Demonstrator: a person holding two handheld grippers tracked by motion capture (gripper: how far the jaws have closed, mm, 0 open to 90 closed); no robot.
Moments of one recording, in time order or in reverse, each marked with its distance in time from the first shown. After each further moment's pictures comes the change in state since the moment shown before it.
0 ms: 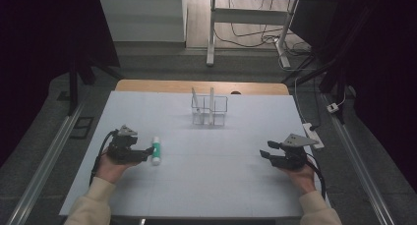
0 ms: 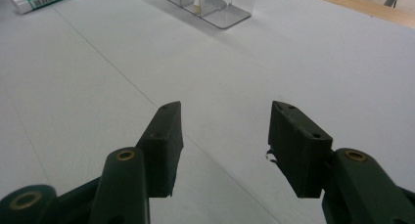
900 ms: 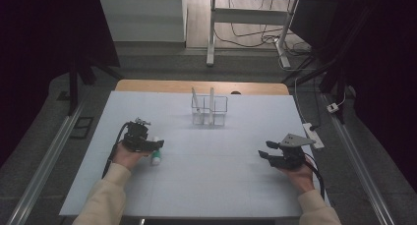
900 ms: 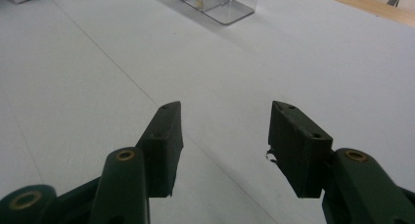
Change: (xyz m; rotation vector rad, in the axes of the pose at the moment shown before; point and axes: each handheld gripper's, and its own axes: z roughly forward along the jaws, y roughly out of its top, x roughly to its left) left arm 0.004 0.032 0.048 0.130 -0.001 -0.082; right arm 0.001 0.000 0.005 0.021 -0.001 -0.024
